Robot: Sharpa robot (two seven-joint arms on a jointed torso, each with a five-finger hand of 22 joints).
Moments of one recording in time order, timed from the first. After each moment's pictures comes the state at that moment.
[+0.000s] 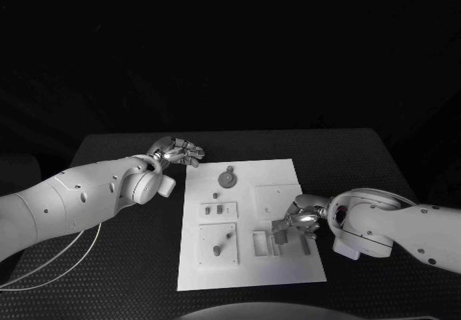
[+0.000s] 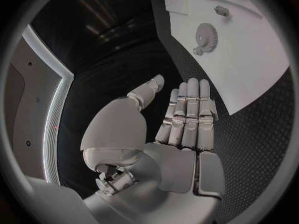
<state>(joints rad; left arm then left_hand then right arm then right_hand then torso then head) 1.20 -0.66 -0.17 1.13 -0.28 -0.26 0.21 1.10 -0.11 0.55 -0.23 0.06 0.86 0.17 0.31 0.46 1.15 0.12 0.07 0.26 0.98 0.07 0.56 0.52 0.02 0.99 -0.03 0.07 1.03 1.18 -0.97 -0.23 1.76 -1.00 -0.09 -0.45 0.80 0.03 0.43 -0.26 0.05 1.03 0.09 0.28 0.59 1.24 -0.02 1.26 1.26 1.32 -0.12 1.53 1.05 0.23 1.14 -0.04 0.87 1.31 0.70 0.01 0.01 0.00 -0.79</state>
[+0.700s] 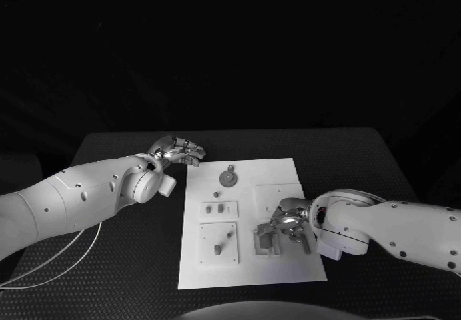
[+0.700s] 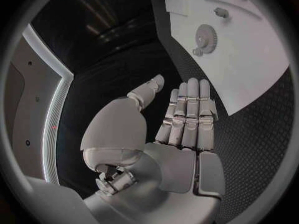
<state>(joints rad) 1.20 -0.67 -0.17 1.14 -0.28 -0.25 0.21 1.10 -0.11 0.55 -0.23 0.06 0.86 0.17 0.31 0.46 1.15 0.12 0.07 0.26 0.98 0.07 0.56 0.53 0.02 0.99 -0.03 0.07 1.03 1.18 -0.86 -0.25 1.70 -0.93 -0.08 -0.48 0.79 0.04 0.42 -0.26 0.05 1.03 0.09 0.28 0.59 1.24 -0.02 1.26 1.26 1.33 -0.12 1.53 1.05 0.23 1.14 -0.03 0.87 1.31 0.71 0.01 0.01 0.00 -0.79</state>
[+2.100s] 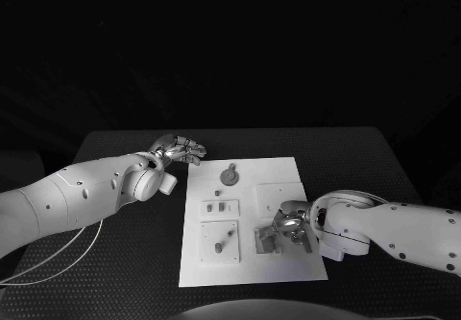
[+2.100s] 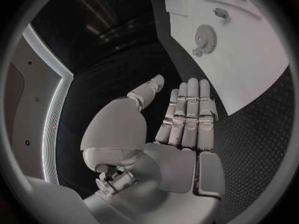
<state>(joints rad) 1.20 -0.67 -0.17 1.14 -0.28 -0.25 0.21 1.10 -0.11 0.55 -0.23 0.06 0.86 0.17 0.31 0.46 1.15 0.12 0.07 0.26 0.99 0.08 0.56 0.53 0.02 0.99 -0.03 0.07 1.03 1.17 -0.84 -0.25 1.69 -0.96 -0.04 -0.50 0.75 0.02 0.45 -0.27 0.05 1.04 0.09 0.27 0.59 1.24 -0.02 1.25 1.25 1.32 -0.12 1.53 1.04 0.23 1.15 -0.03 0.87 1.31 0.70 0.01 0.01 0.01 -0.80</state>
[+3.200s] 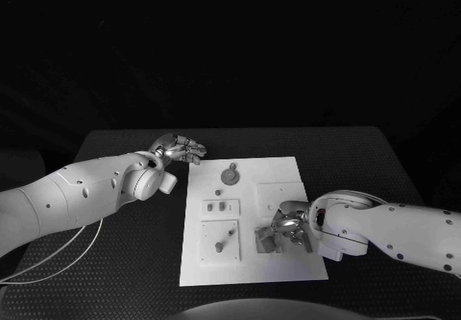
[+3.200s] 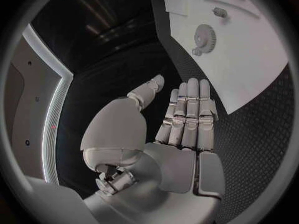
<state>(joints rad) 1.20 -0.67 -0.17 1.14 -0.28 -0.25 0.21 1.10 -0.11 0.55 -0.23 0.06 0.86 0.18 0.31 0.45 1.15 0.12 0.07 0.25 0.99 0.08 0.55 0.54 0.02 0.99 -0.03 0.07 1.03 1.16 -0.83 -0.25 1.68 -0.97 -0.04 -0.49 0.75 0.02 0.45 -0.28 0.05 1.04 0.09 0.27 0.59 1.24 -0.02 1.25 1.25 1.32 -0.12 1.53 1.04 0.23 1.15 -0.03 0.87 1.31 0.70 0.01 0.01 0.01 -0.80</state>
